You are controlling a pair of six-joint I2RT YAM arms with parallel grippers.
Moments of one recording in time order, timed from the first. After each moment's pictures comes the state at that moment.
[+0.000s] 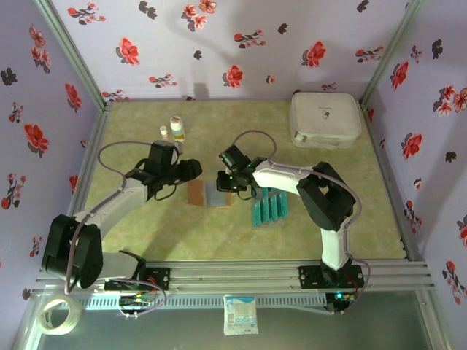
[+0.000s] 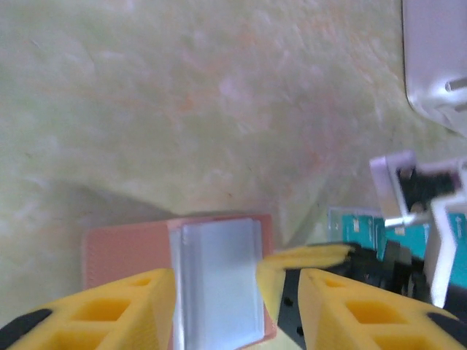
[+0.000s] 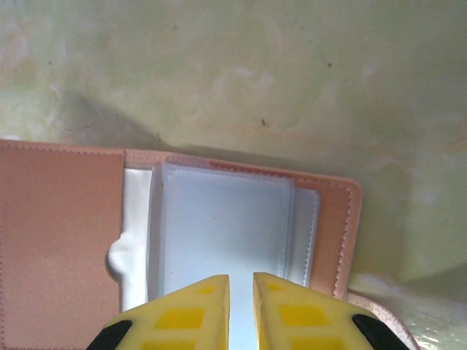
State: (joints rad) left arm -0.42 1.32 0.80 -0.26 0.24 -0.68; right arm 0.80 1.95 1.27 -0.35 -0.19 0.72
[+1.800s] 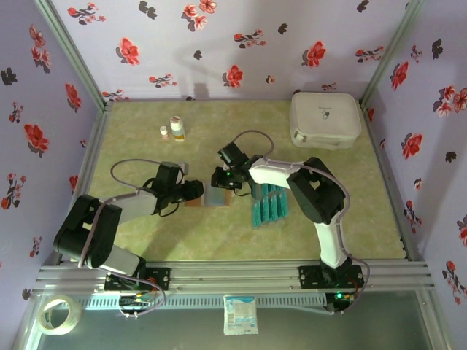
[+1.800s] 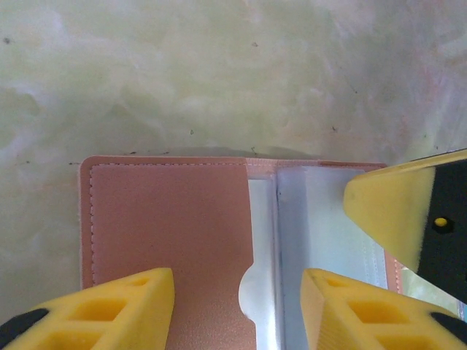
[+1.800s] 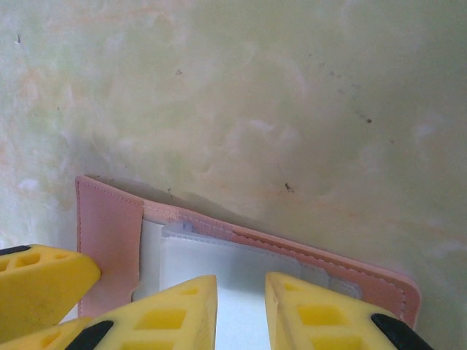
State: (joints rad) left arm -0.43 1.48 0.55 0.08 0.24 -0.57; right arm 0.78 2.05 1.33 -0.27 -0.28 0.79
